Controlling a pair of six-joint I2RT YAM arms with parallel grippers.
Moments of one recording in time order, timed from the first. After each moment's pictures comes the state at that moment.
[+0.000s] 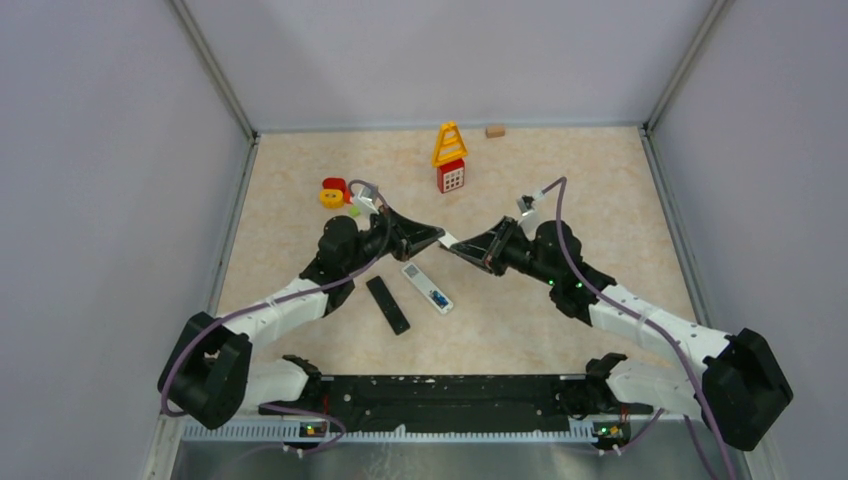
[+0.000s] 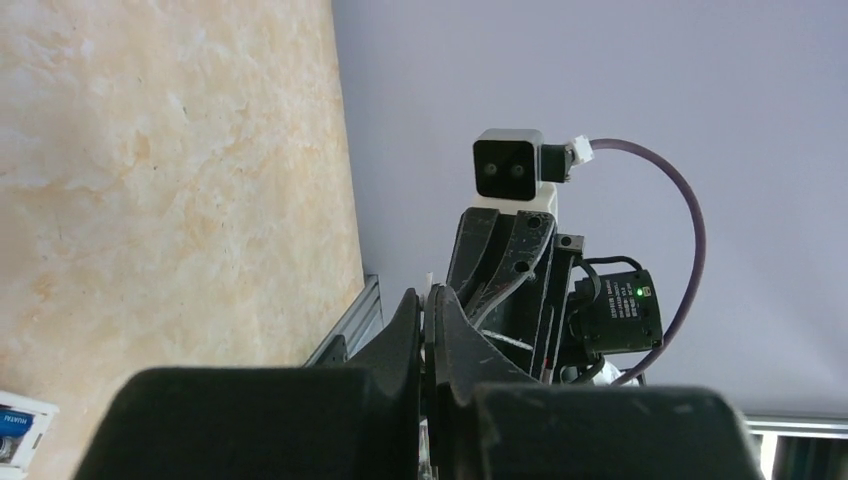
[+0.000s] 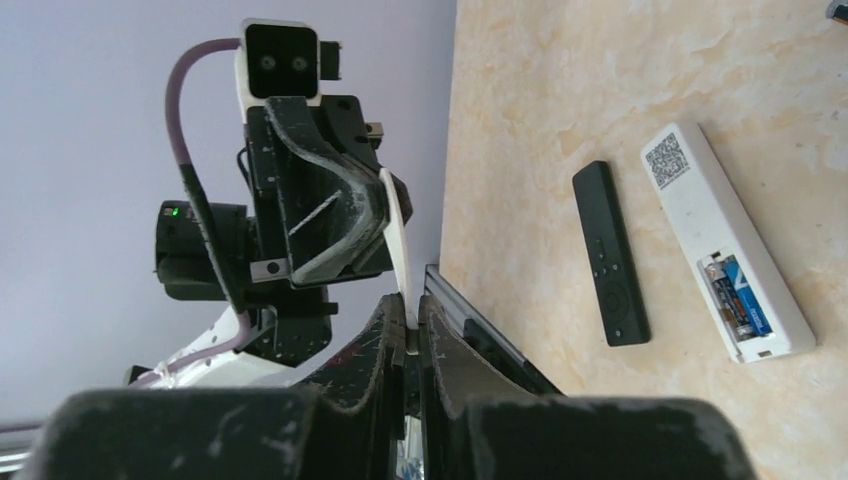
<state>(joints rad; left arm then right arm) -0.53 1.23 0.56 0.64 0.46 -1.40 0.69 1.08 0.60 0.28 -0.25 1.27</state>
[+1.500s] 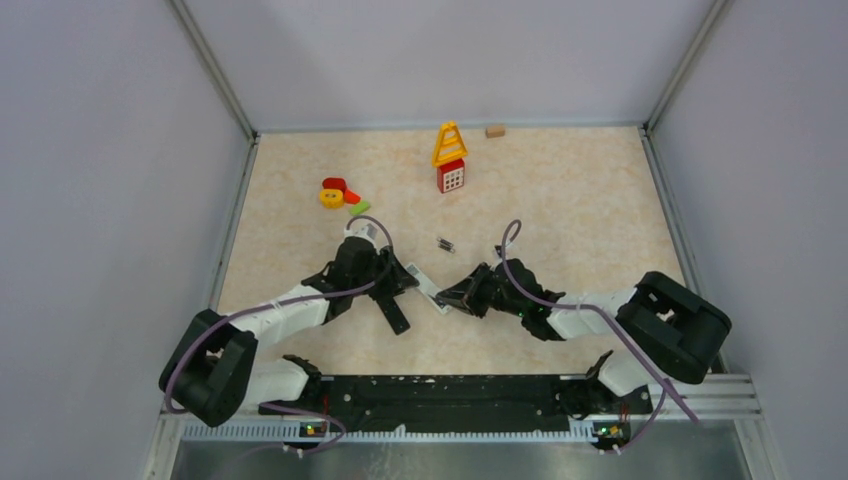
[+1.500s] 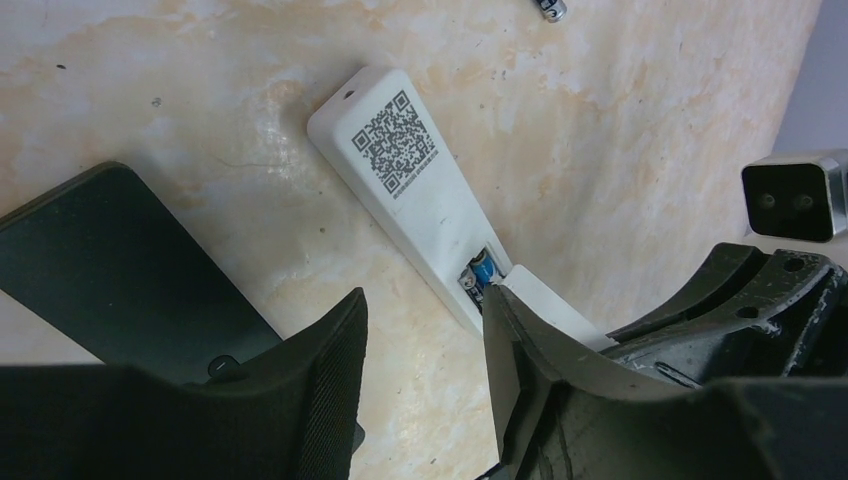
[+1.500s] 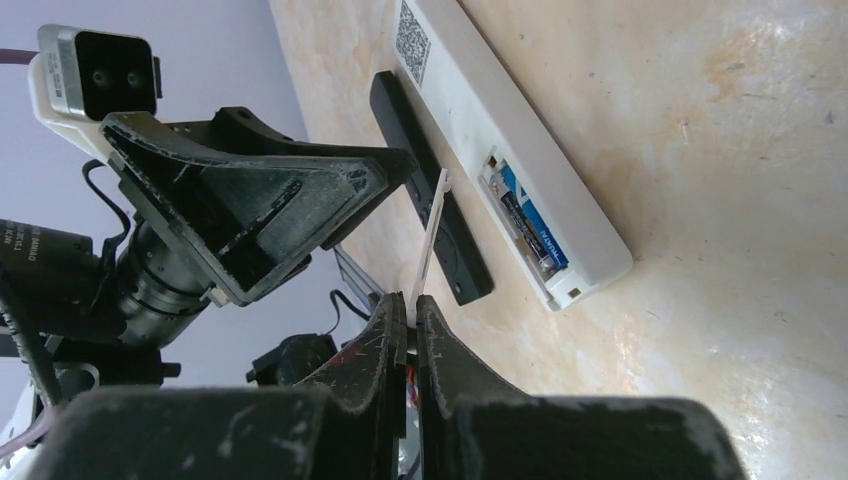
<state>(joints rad) -0.53 1.23 0.47 0.06 0.19 -0.92 0.86 1.45 0.39 0.61 -0.13 1.44</state>
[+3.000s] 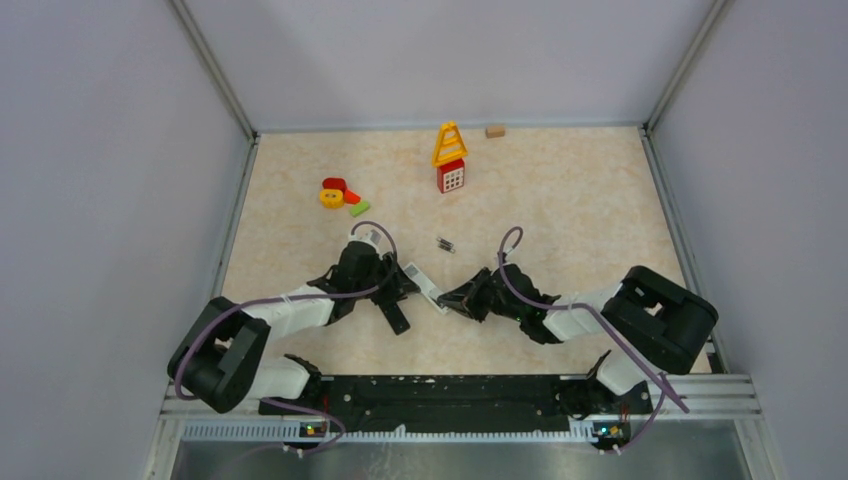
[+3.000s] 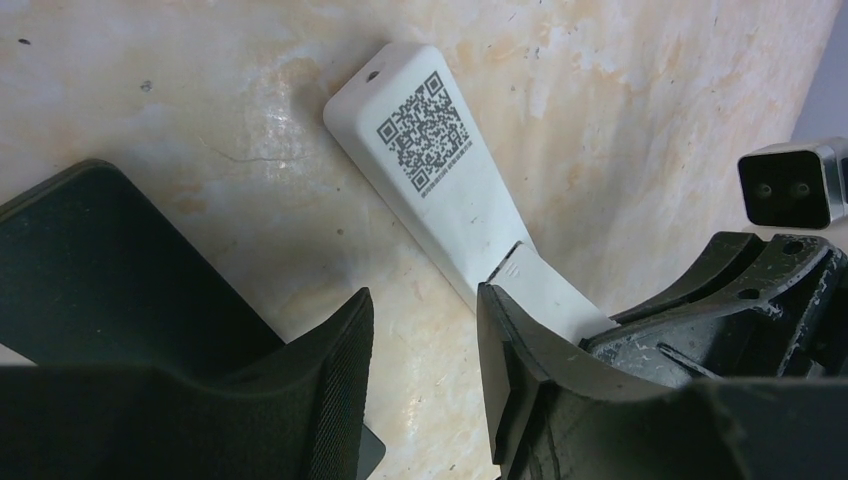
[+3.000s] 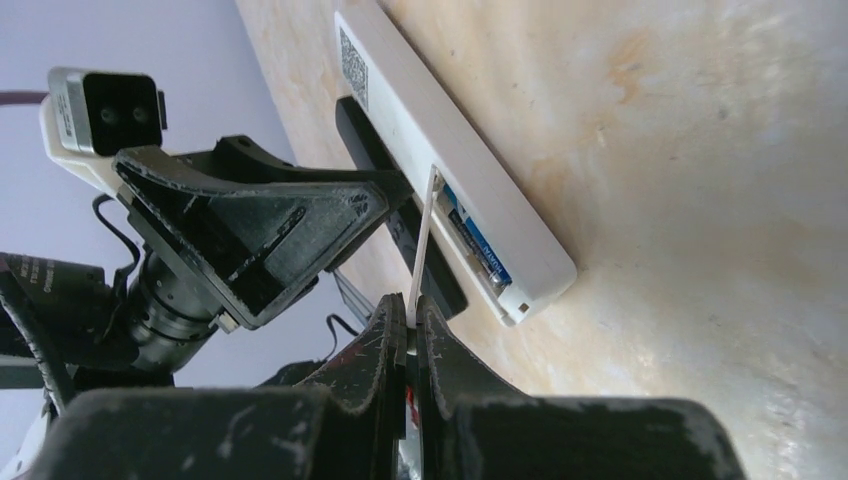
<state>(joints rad) -0.53 1.31 0.44 0.15 0.23 -0.92 0.88 1.53 0.38 0.67 -0.09 1.51</state>
